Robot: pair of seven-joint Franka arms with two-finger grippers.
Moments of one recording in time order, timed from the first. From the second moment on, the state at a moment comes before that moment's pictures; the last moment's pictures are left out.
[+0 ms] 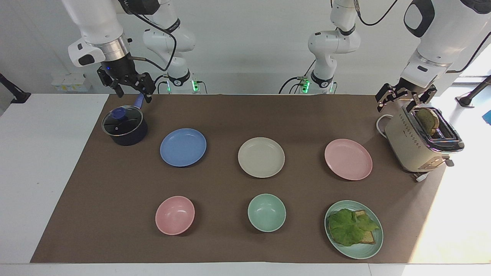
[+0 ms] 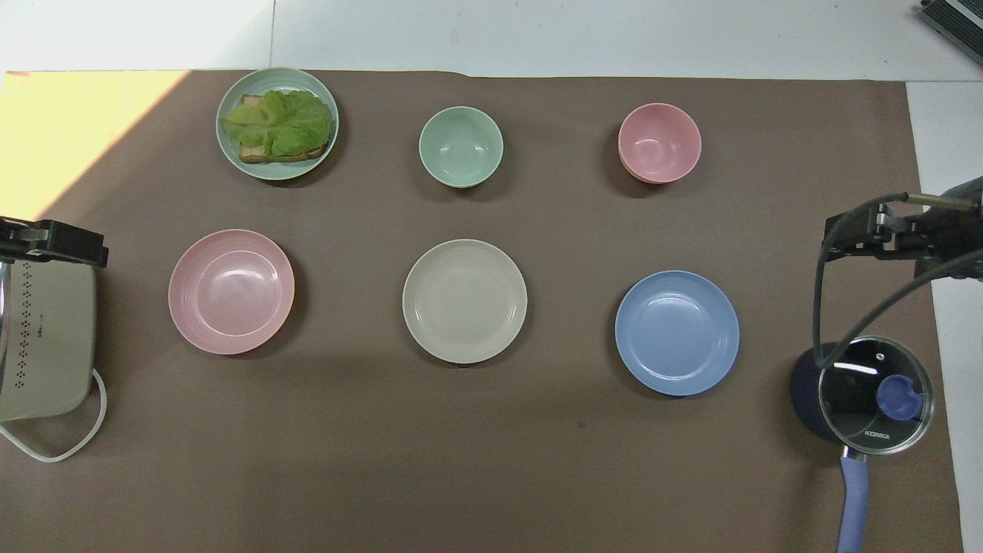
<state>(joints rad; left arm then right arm) 0.00 -0.02 -0.02 -1.63 0.02 1.61 0.07 -0.05 -0.01 0.10 -1.52 -0.02 1.50 0.29</state>
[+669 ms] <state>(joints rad) 0.04 -0.01 -0.01 -1.82 0.02 1.78 0.08 -0.05 -0.01 0.10 -1.52 -0.02 1.50 0.29</state>
